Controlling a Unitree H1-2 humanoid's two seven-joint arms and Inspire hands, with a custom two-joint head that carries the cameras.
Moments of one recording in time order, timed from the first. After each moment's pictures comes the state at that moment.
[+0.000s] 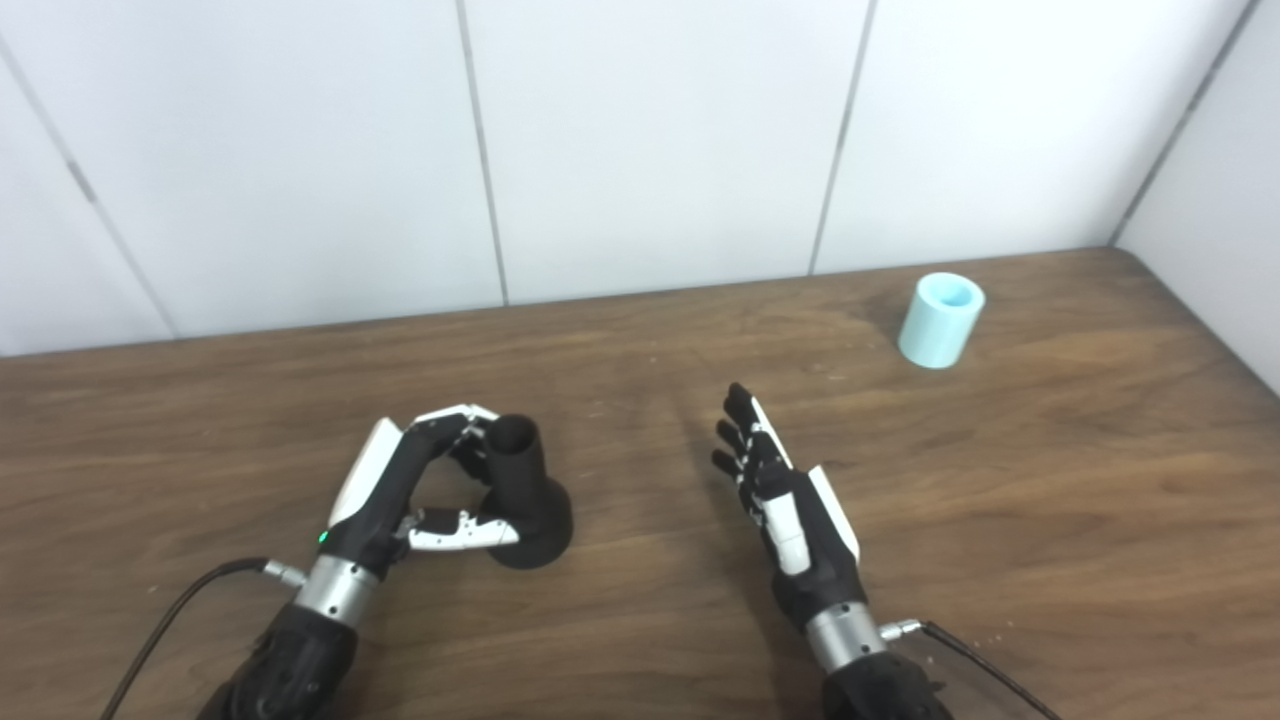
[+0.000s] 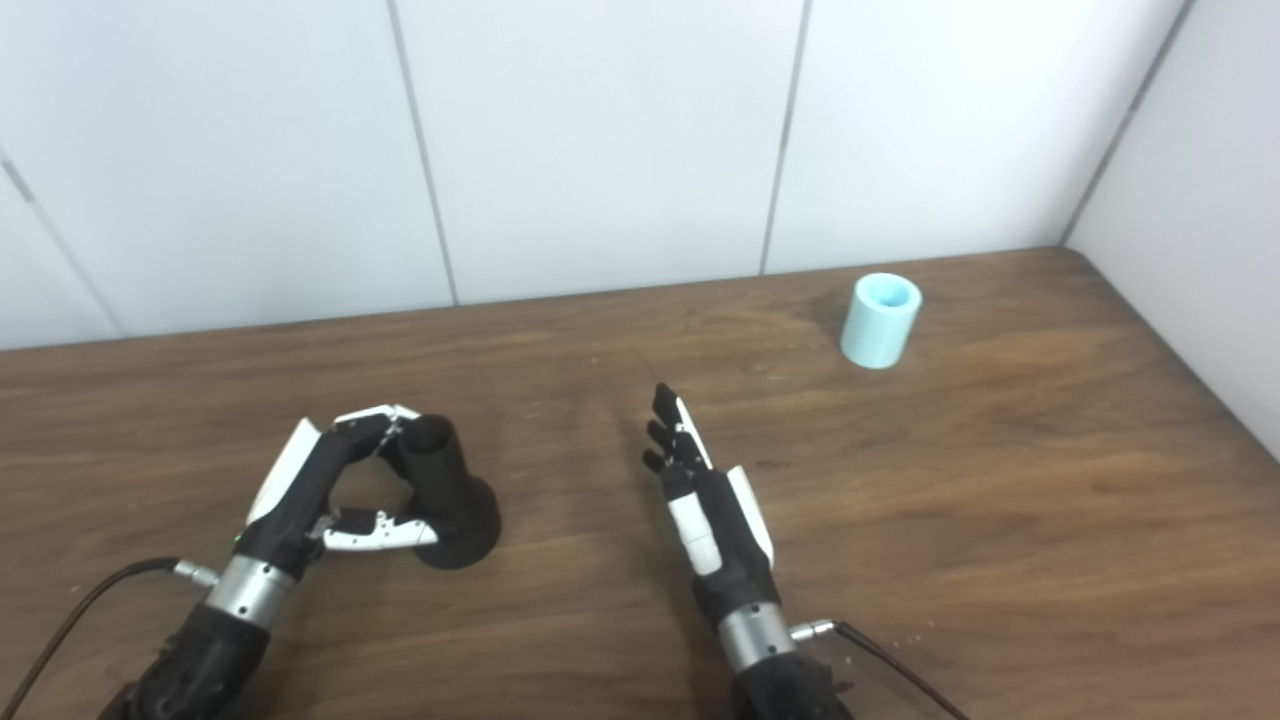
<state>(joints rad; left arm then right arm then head) -0.28 0.30 -0.30 0.23 0.28 -0.30 0.00 0.05 0.09 0.08 -0.18 -0.07 0.05 0.00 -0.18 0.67</state>
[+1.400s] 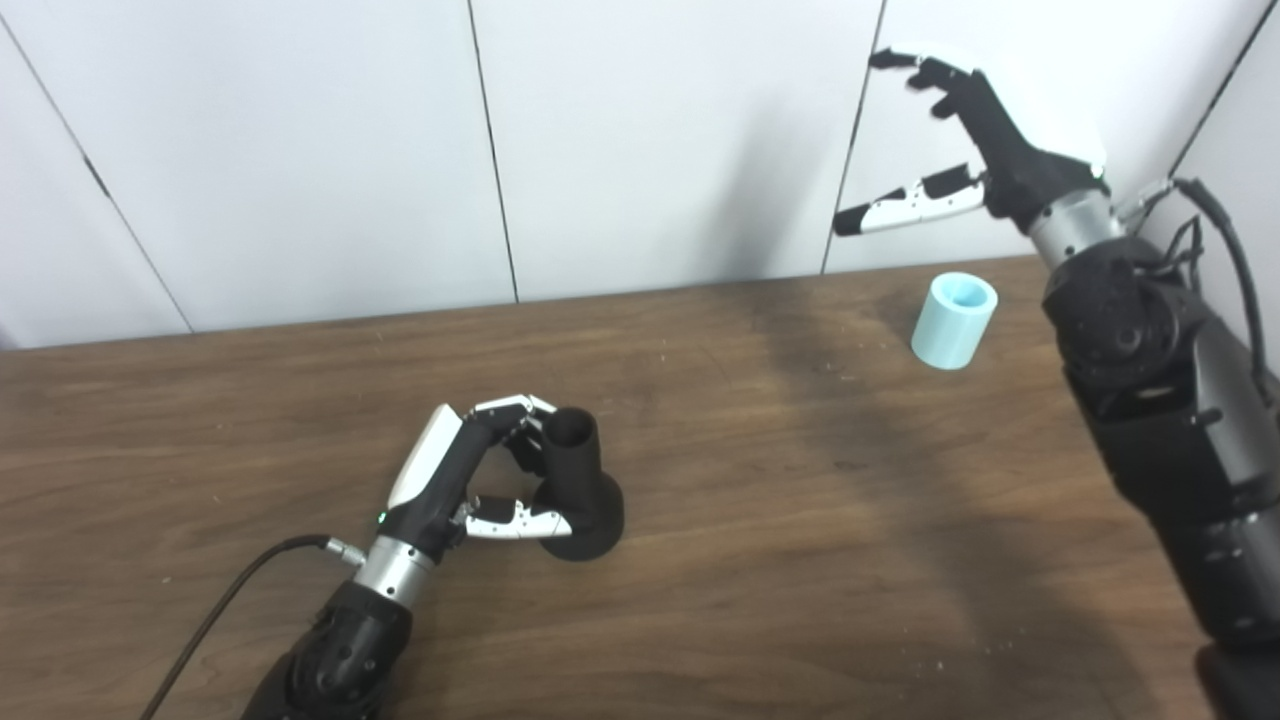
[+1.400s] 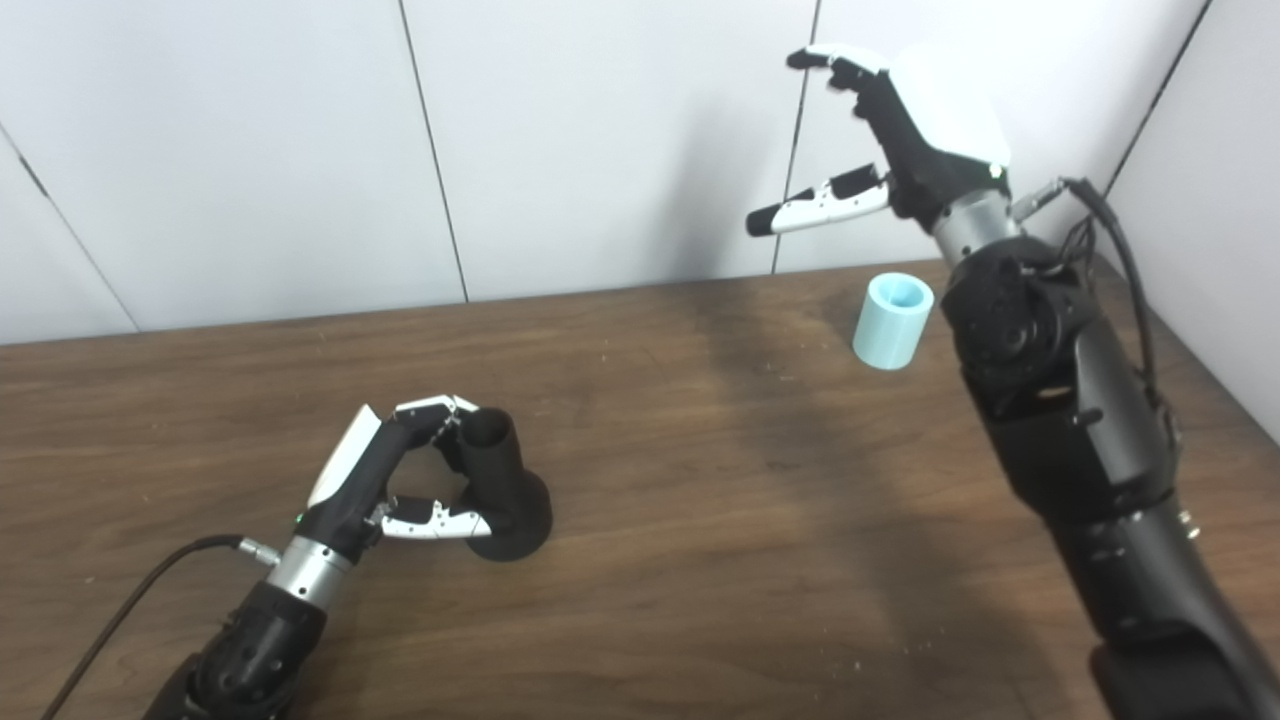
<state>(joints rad) -0.31 0.24 -0.32 0.27 0.34 -0.33 0.01 -0.61 -0.60 0.08 -0.10 -0.67 0.30 0.14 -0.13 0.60</state>
